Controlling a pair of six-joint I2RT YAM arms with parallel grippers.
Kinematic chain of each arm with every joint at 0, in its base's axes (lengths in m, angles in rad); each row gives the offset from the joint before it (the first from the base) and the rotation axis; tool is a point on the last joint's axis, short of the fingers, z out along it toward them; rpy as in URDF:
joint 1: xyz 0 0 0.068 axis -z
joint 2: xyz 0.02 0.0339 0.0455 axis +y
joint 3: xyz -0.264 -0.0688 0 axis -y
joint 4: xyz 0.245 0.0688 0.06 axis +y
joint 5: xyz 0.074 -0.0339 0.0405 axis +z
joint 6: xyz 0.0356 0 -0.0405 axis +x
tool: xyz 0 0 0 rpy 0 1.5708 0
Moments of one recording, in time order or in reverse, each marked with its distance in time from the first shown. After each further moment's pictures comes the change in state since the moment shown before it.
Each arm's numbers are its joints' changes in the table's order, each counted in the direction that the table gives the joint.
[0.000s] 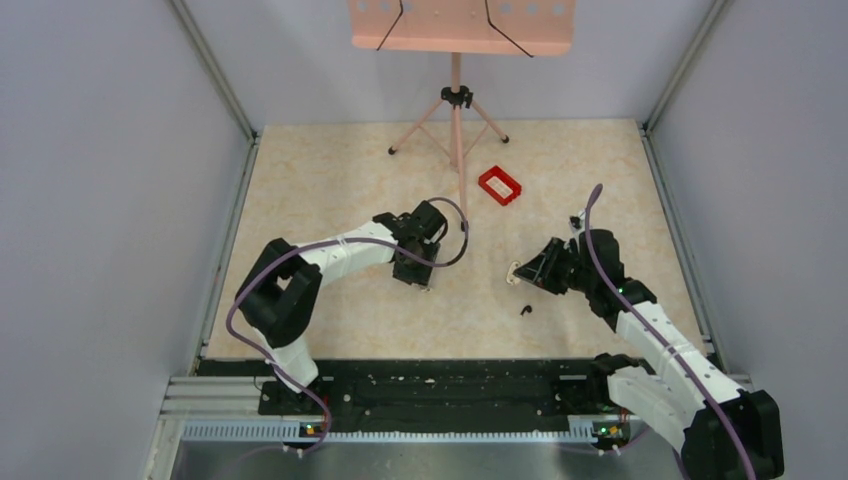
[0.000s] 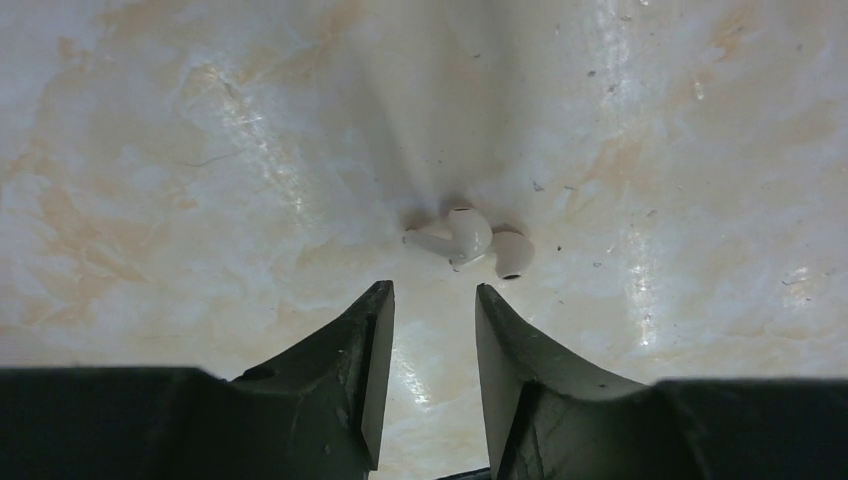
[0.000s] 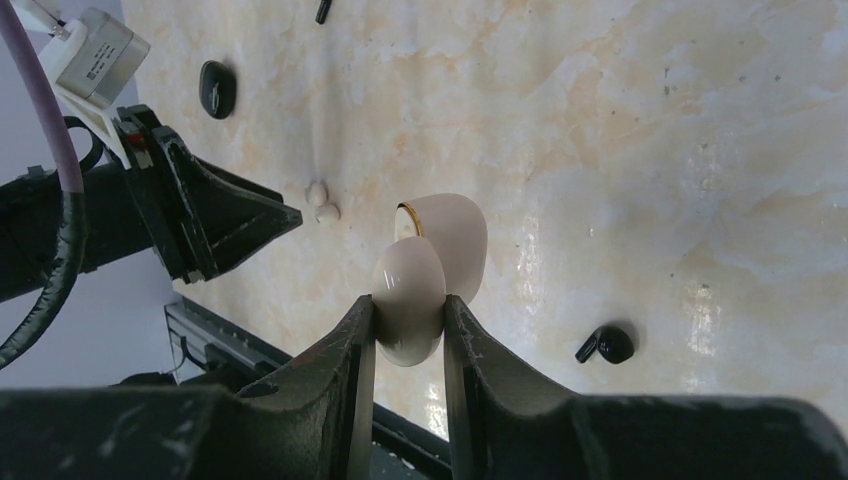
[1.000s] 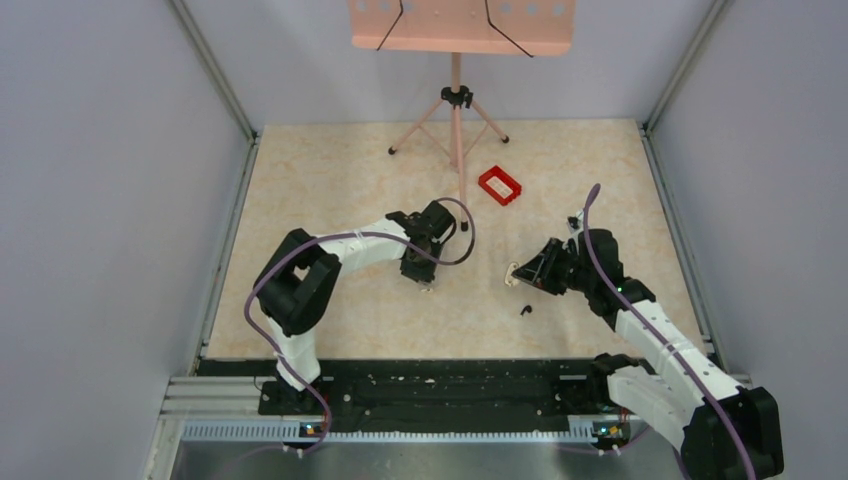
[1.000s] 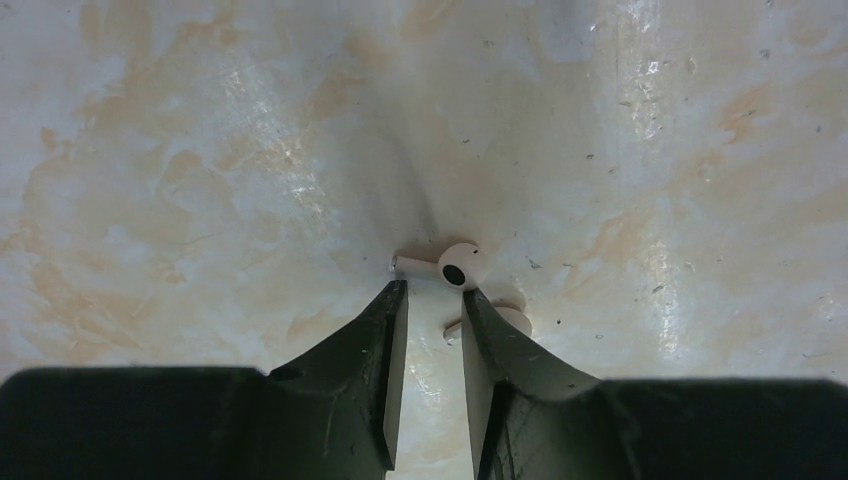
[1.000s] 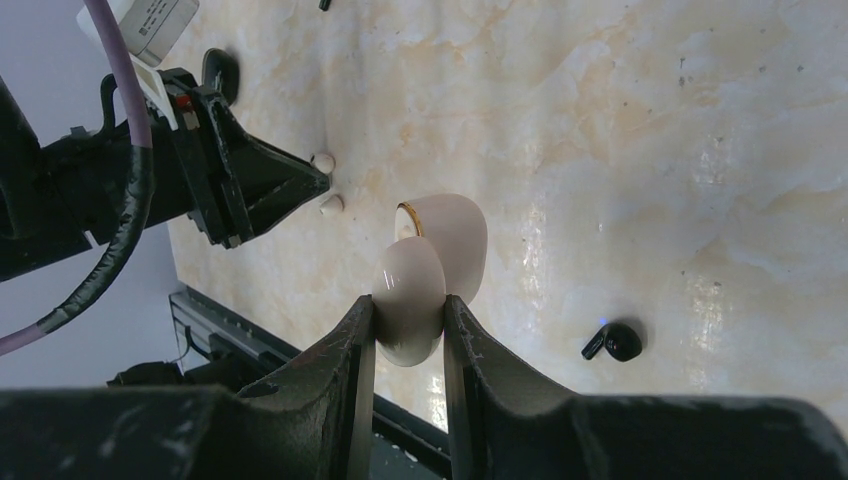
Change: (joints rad) left arm 0.012 0.108 0.056 -0.041 0.052 0.031; right arm 0.000 0.013 0.000 -0.005 0.027 0.000
